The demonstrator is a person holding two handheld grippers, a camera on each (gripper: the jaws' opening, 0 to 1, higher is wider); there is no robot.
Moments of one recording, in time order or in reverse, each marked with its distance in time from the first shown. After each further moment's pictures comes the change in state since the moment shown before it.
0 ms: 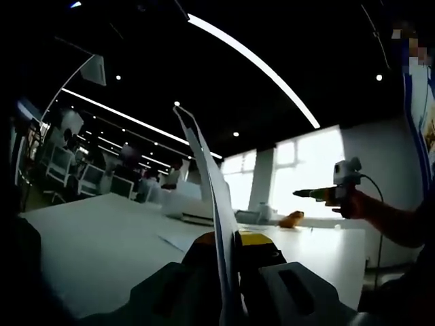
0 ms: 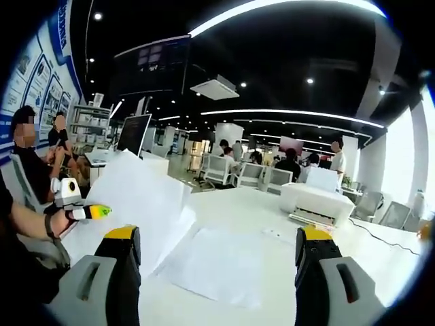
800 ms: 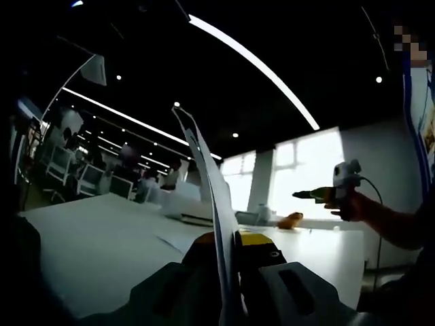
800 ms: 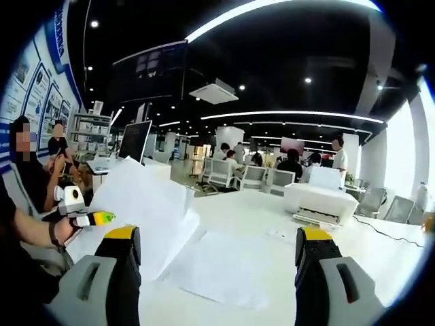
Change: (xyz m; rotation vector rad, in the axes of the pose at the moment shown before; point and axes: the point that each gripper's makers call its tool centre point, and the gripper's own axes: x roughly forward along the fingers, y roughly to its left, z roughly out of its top) left arm -0.001 0.001 0.001 -0.001 -0.003 -0.004; right arm -0.001 0.006 0.003 0.037 -0.027 0.014
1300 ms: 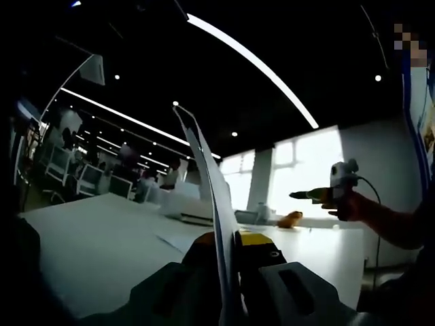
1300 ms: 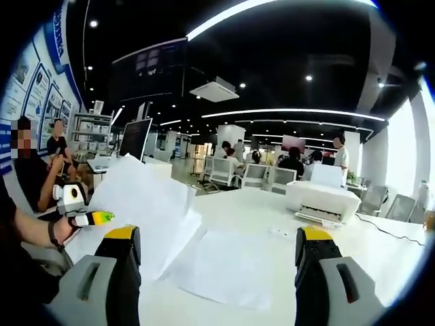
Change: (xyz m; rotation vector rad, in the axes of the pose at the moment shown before) left arm 0.000 0.000 0.000 -0.001 0.001 -0.005; right arm 0.006 0.004 -0.002 0.007 0.004 0.009
